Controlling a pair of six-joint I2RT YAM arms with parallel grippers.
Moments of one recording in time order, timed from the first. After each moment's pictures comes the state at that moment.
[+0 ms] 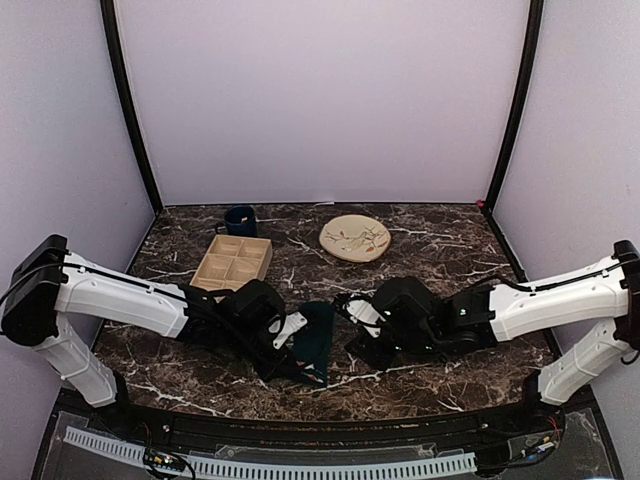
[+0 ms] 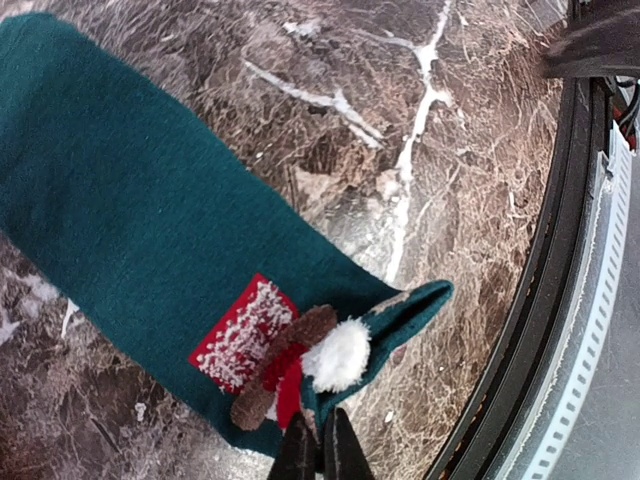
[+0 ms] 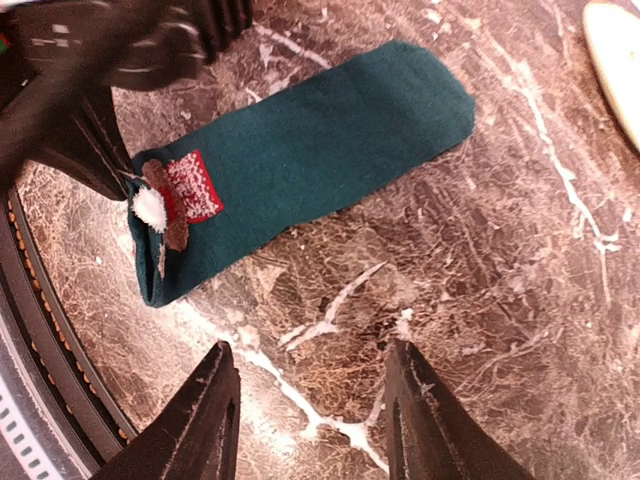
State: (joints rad) left arm -1.07 1.56 0.82 -0.26 0.23 -0.23; right arm 1.21 1.42 0.82 -0.23 0.19 0.16
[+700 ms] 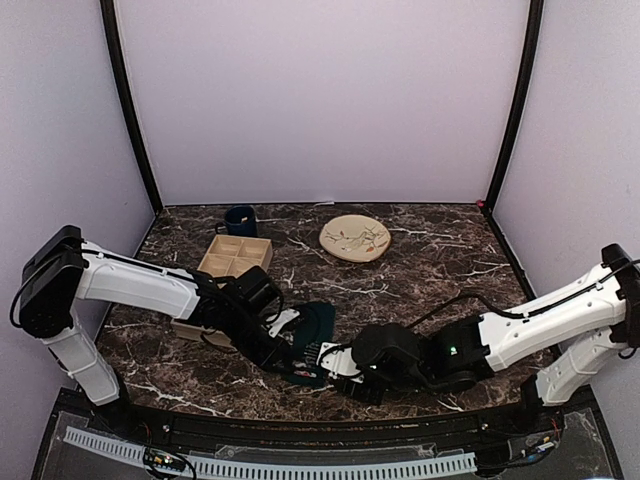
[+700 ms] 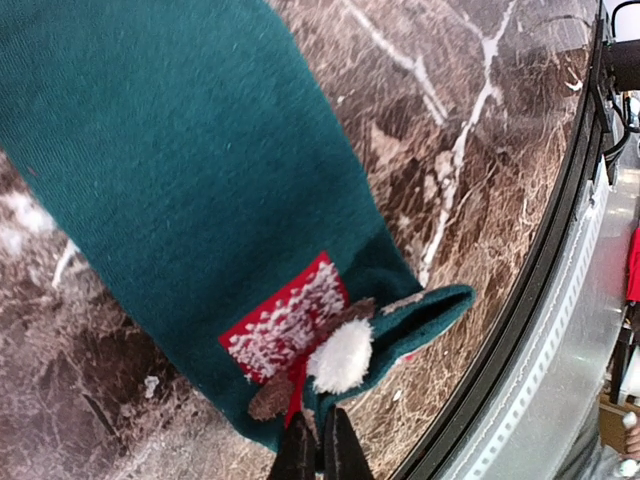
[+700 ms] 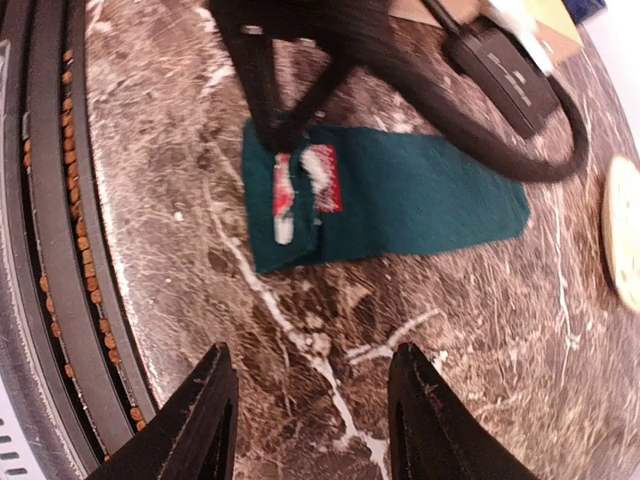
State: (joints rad) left arm -0.94 1.65 0.88 -0.39 0.44 -0.32; right arm 1.44 1.46 0.83 -0.18 0.34 -0.08
